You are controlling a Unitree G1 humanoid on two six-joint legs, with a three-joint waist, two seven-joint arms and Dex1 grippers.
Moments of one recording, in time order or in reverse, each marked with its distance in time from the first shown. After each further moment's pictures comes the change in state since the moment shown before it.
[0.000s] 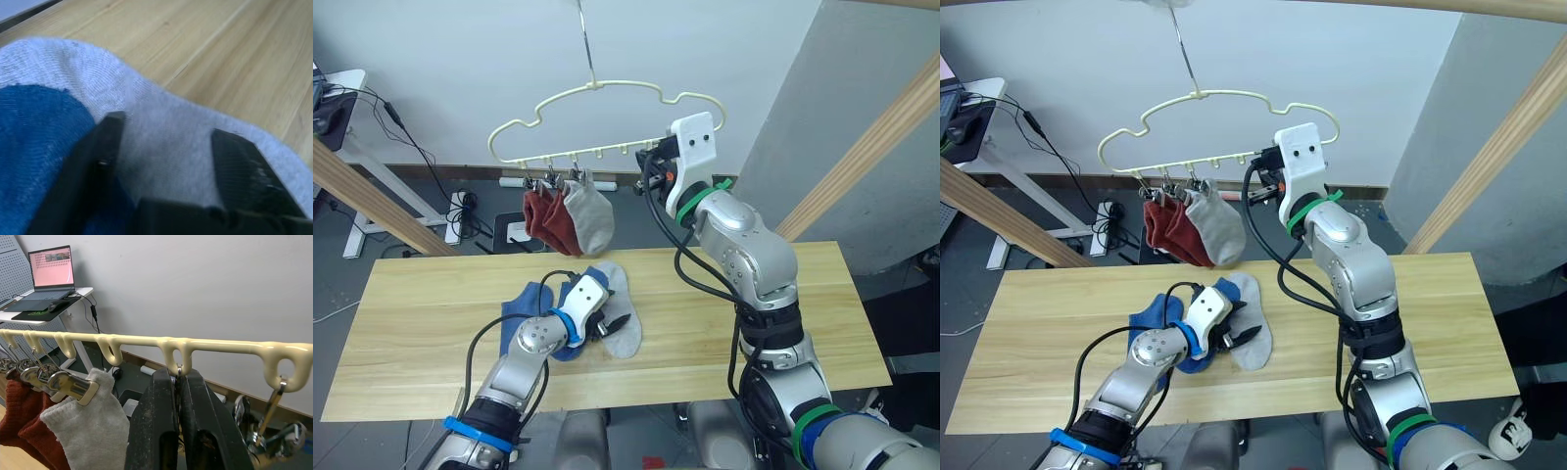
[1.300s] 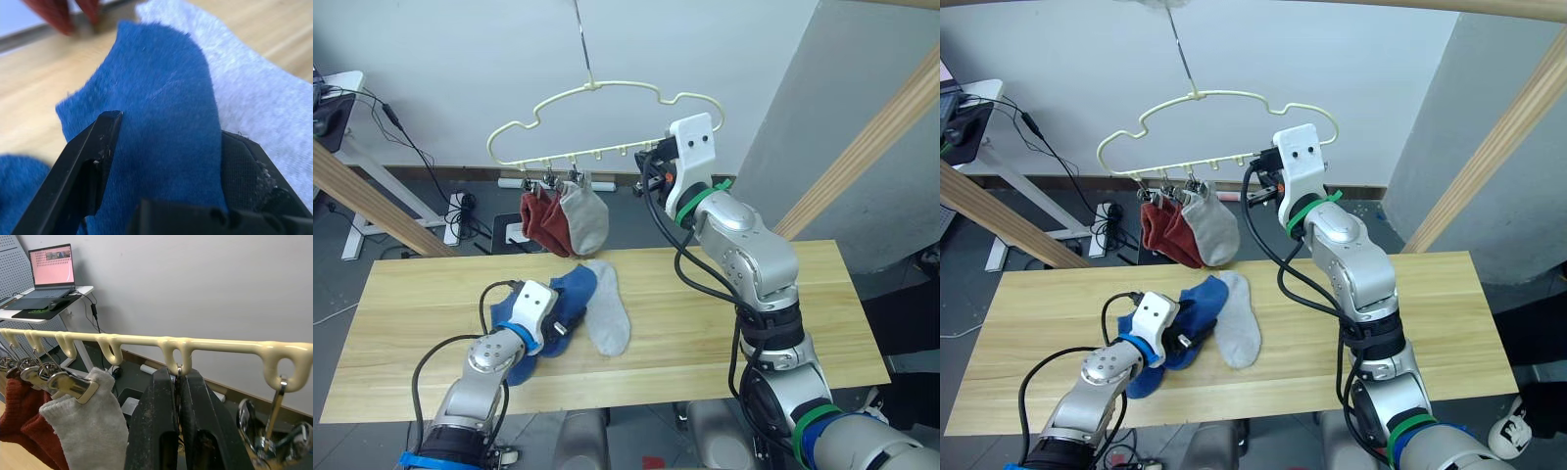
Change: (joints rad) left arm 0.157 0.063 0.216 -0.038 -0.096 -0.097 0.094; right arm 0.003 -0.004 0.007 -0.010 0.001 0.012 0.007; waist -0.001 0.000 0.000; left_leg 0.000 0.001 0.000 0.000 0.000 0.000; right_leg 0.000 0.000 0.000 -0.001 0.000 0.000
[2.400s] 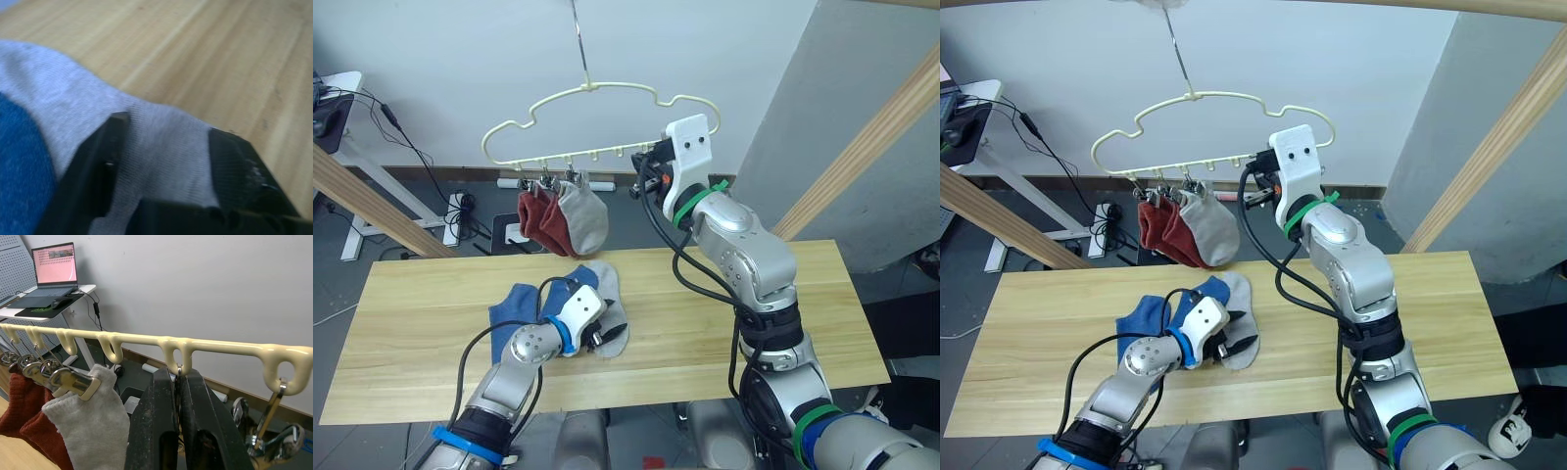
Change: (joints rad) left arm -0.083 -0.013 -0.228 0.014 0.104 0.015 -0.148; right arm 0.000 -0.001 0.013 0.000 0.011 0.001 -0.002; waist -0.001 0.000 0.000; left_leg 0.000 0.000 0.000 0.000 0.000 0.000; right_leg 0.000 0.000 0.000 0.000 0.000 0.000
